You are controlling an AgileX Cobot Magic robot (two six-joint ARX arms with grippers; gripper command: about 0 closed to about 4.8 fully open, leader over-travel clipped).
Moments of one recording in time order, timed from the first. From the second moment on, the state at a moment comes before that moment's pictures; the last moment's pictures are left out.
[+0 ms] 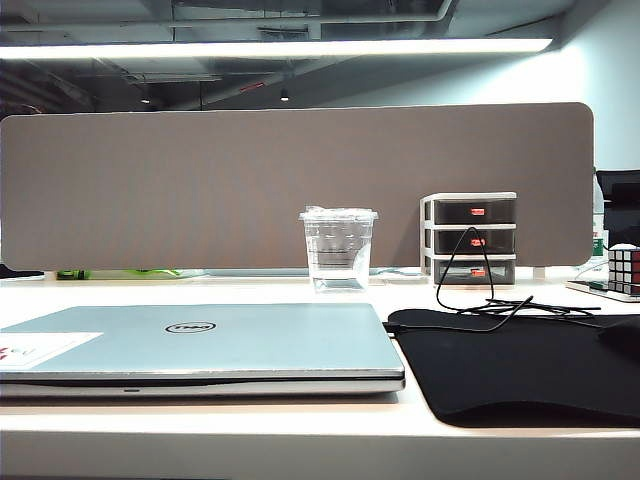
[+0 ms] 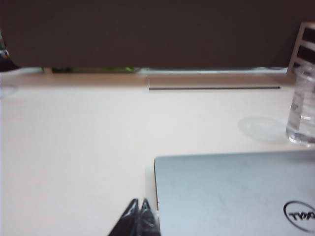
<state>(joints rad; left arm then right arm) 0.00 0.00 0.01 -0.02 0.09 0.00 -0.07 0.01 0.01 0.03 -0.06 -0.03</state>
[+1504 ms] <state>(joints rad) 0.00 0.19 0.30 0.05 0.51 -0.35 -0.07 0.01 0.01 -0.10 -0.42 0.18</state>
